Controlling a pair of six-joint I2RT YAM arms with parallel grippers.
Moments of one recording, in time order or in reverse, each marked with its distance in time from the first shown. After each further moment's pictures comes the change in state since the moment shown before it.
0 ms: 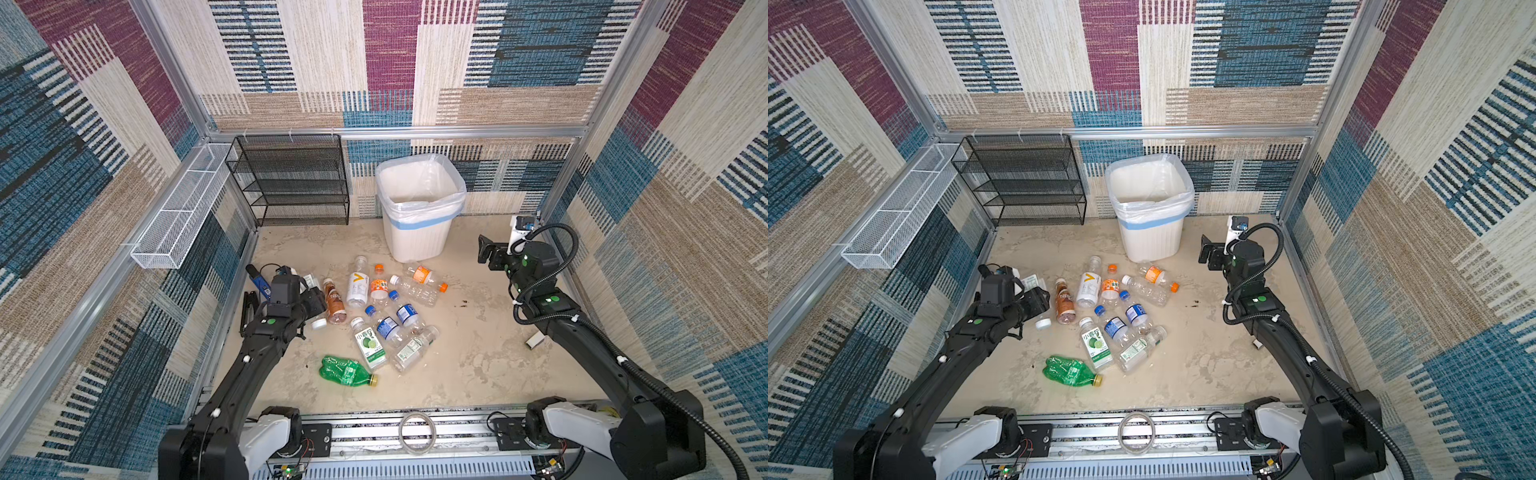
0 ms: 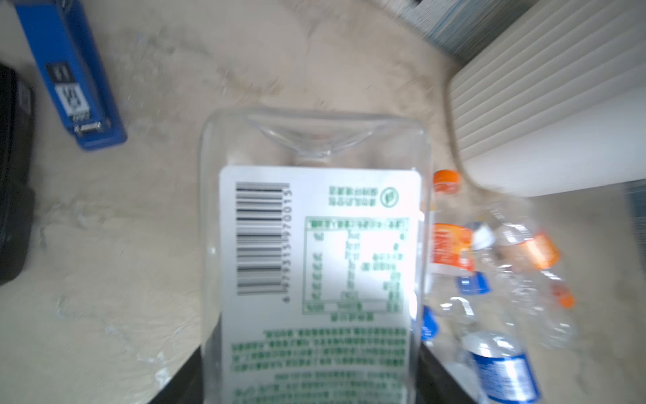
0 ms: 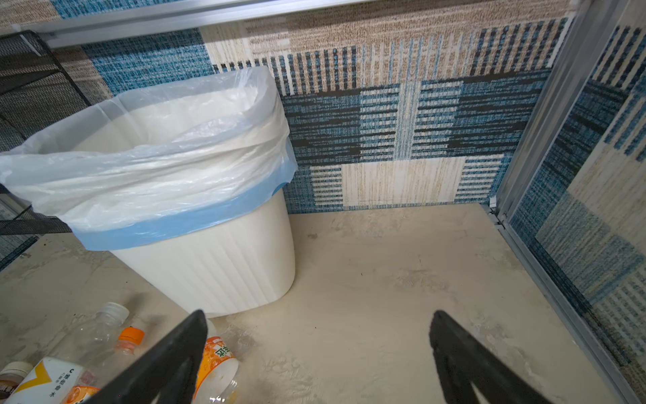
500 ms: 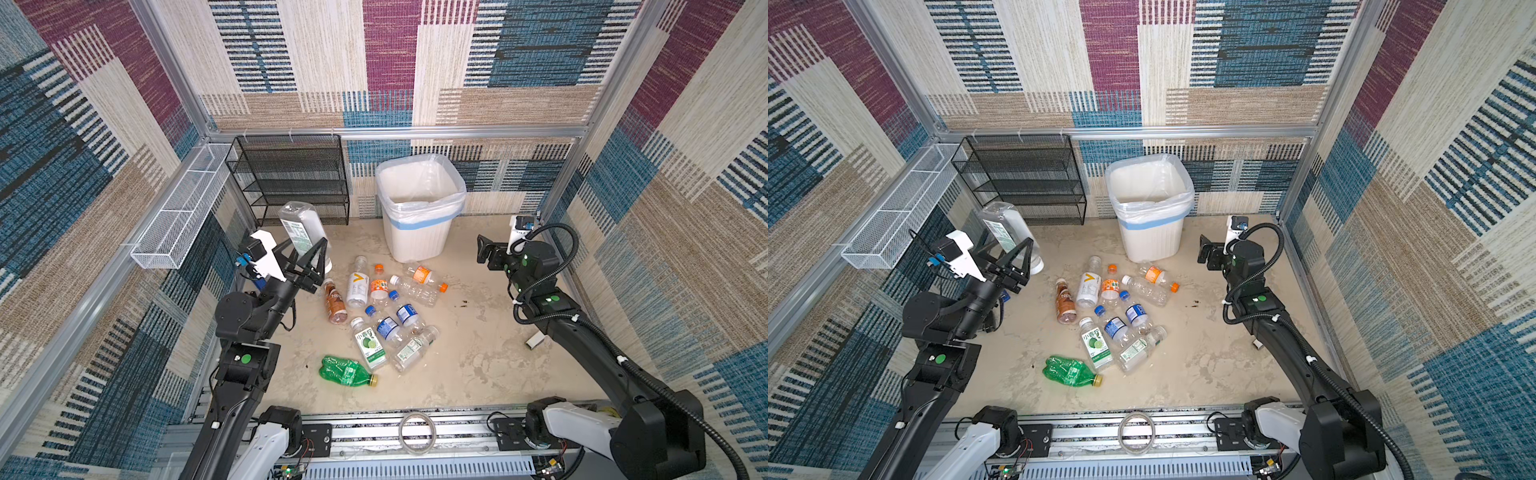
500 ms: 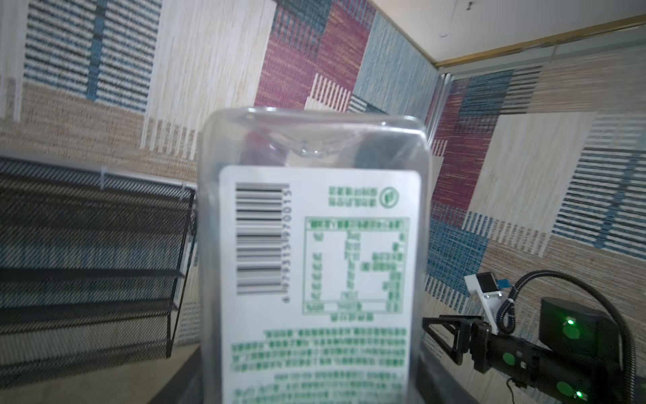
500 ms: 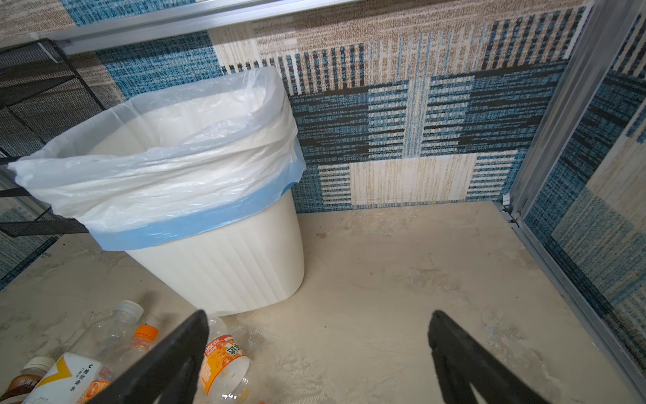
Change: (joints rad) left arm -0.071 -0.263 0.111 0.676 0.267 0.161; right arm 0.000 -0.006 0.016 -0.005 -0.021 0.018
